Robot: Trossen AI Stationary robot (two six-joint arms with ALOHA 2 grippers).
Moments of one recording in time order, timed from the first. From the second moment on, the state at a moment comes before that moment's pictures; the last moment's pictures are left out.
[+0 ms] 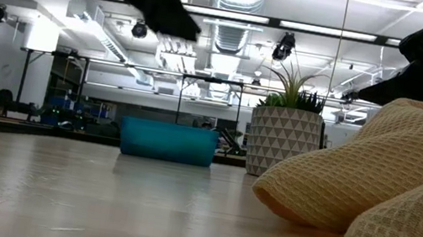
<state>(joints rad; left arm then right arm) 0.33 1.23 0.88 -0.04 0.08 0.20 -0.07 0.37 0.11 0.00 0.03 0.12</state>
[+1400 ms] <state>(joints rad) -0.87 1.07 1.01 -0.87 -0.88 -0.34 -0.07 0.37 0.11 0.00 0.03 0.12</state>
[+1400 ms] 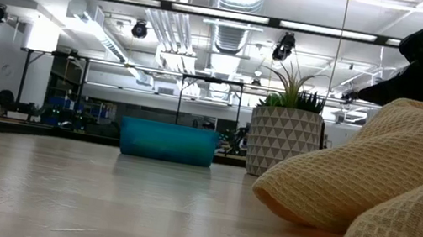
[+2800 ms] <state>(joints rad) -0.88 1.54 1.14 -1.05 0.02 -1.42 -0.07 0.37 0.11 0.00 0.06 0.15</state>
